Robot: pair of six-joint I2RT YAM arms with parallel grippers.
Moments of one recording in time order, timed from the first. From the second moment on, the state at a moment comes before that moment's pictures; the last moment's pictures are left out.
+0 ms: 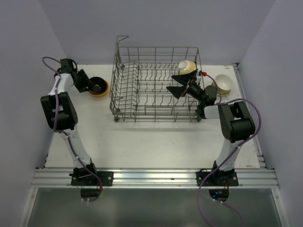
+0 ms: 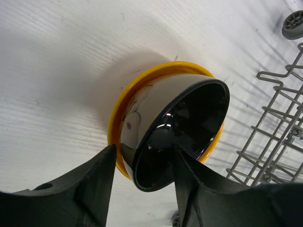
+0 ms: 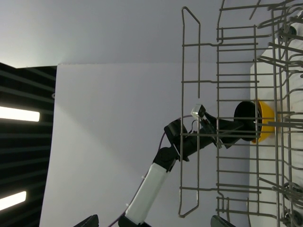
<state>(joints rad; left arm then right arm) 0.27 2.13 1.75 -0.62 0.26 -0.42 0.17 1.90 0.86 1.34 -0.76 1.84</state>
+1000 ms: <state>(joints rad) 0.30 2.07 1.71 -0.58 0.20 -0.38 0.16 1.92 0.89 1.34 -0.78 1.85</state>
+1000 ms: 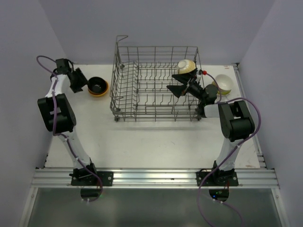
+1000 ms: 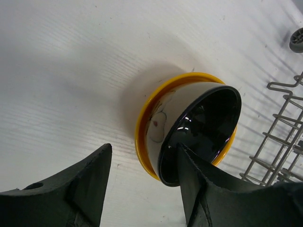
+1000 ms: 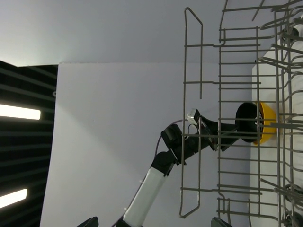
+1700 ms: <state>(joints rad) 0.31 2.08 1.65 -0.52 0.23 -0.38 0.16 1.93 0.90 1.34 -0.78 1.86</state>
